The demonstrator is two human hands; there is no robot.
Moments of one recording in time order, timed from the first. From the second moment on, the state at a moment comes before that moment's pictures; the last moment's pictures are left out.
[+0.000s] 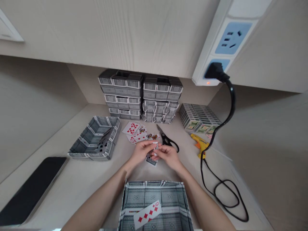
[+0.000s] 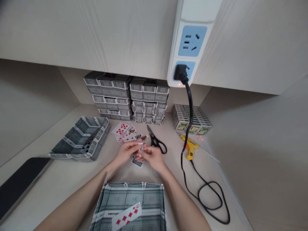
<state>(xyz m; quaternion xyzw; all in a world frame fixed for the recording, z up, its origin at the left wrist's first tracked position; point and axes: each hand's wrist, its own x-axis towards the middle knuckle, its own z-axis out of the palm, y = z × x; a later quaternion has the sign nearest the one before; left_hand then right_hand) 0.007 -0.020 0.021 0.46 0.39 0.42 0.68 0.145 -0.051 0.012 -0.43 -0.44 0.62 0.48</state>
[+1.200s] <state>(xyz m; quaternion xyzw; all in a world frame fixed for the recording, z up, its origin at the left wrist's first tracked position) 0.006 -0.021 0.028 0.44 0.41 0.41 0.69 0.145 -0.054 0.015 -0.36 -0.41 0.73 0.42</state>
